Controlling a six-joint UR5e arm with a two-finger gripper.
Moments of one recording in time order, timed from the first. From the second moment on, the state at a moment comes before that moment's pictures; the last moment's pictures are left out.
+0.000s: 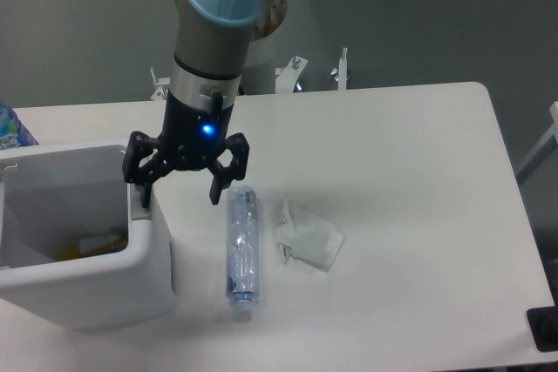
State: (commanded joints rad) arm 2.27 -1.73 -1.51 -1.03 1.20 -0.07
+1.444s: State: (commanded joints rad) arm 2.65 -1.68 -1.46 -1.18 1.59 0.84
